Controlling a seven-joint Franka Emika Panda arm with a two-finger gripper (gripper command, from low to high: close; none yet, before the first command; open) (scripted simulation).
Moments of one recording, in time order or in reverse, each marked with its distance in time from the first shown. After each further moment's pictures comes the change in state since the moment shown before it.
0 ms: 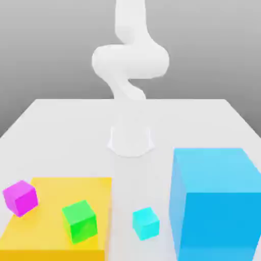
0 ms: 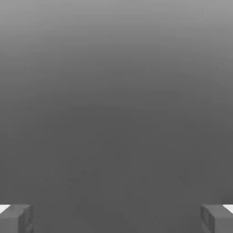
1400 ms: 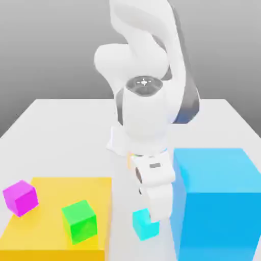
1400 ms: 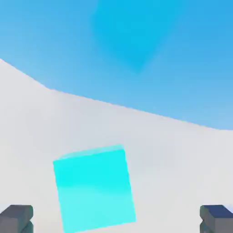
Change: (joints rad) arm -0.294 0.859 0.345 -0.372 -0.051 0.527 -1.717
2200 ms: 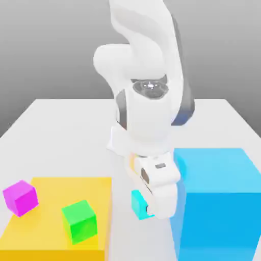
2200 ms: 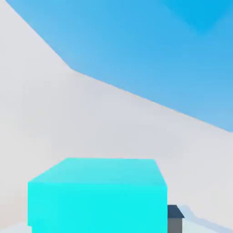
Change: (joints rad) arm 0.067 -0.068 -0.079 0.010 -0.047 -0.015 0.181
